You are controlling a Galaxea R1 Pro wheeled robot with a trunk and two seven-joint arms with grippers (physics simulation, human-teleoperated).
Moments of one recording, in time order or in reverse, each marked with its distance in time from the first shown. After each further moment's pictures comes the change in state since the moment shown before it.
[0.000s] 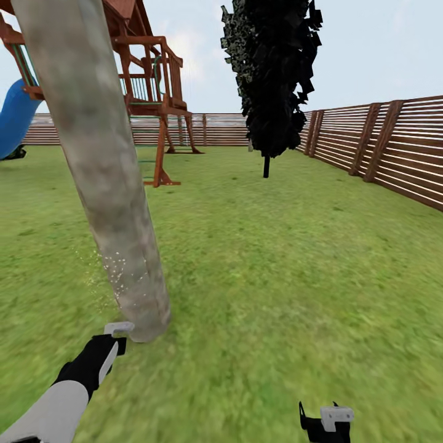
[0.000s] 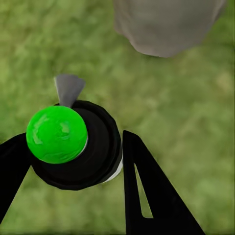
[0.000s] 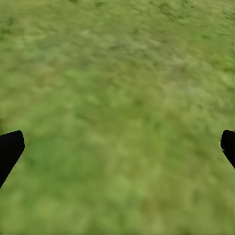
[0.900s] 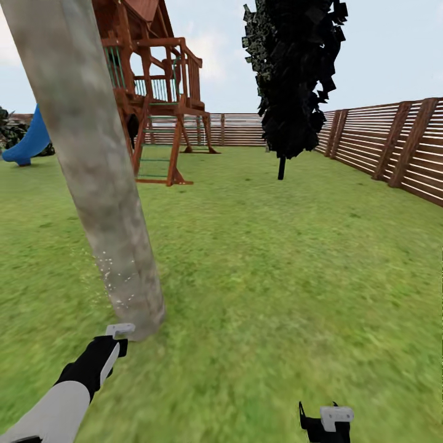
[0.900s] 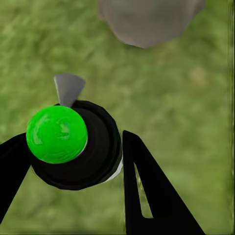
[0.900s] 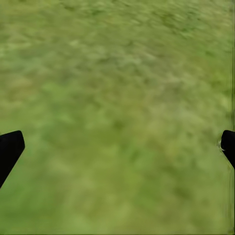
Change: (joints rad) left arm 0.000 -0.006 0.000 0.013 -0.001 0.000 0.002; right arm 0.000 0.000 0.000 0.000 0.000 0.000 0.000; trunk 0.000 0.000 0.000
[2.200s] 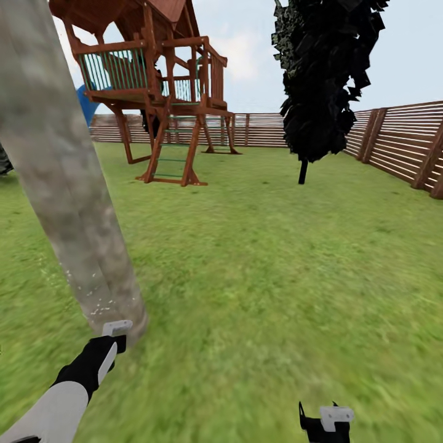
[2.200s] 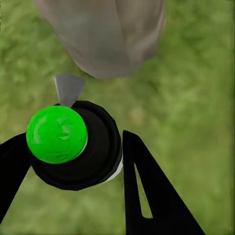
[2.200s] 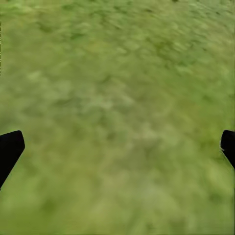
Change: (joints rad) left arm 0.001 0.003 0.037 0.000 0.038 -0.077 0.002; right arm 0.000 0.001 0.001 0.000 0.002 0.000 -0.001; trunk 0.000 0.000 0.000
